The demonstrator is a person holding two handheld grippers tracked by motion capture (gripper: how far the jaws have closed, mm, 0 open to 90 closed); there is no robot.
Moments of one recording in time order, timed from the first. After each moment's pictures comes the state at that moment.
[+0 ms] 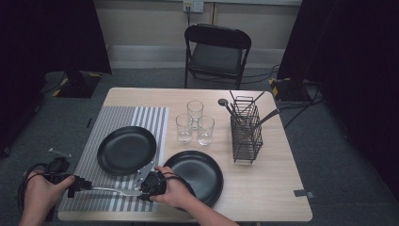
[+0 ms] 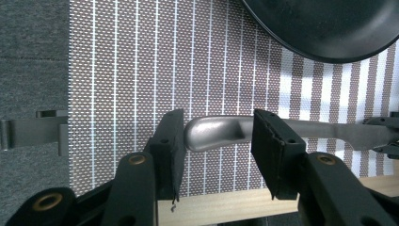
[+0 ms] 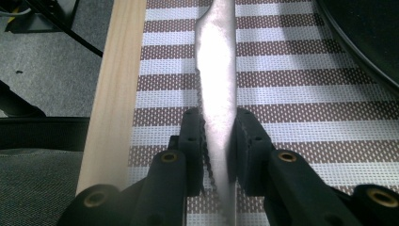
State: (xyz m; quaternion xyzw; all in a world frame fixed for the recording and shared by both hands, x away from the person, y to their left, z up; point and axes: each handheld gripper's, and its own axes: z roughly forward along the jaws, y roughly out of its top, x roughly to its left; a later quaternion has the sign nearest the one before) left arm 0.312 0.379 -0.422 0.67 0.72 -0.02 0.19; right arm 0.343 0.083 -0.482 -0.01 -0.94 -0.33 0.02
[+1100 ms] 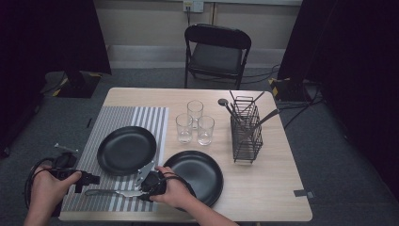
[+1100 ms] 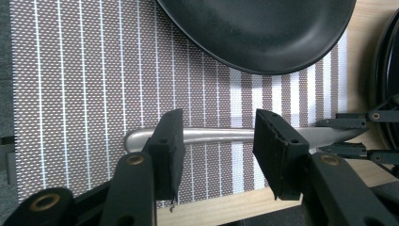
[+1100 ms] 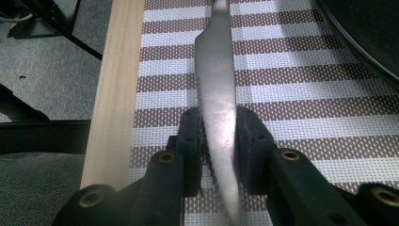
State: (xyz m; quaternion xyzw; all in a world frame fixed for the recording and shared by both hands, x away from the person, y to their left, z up) left arm 0.319 0.357 -0.406 0.68 0.69 -0.03 0.22; right arm 0.344 0.083 -0.482 -0.02 -0.94 -0.33 0.02
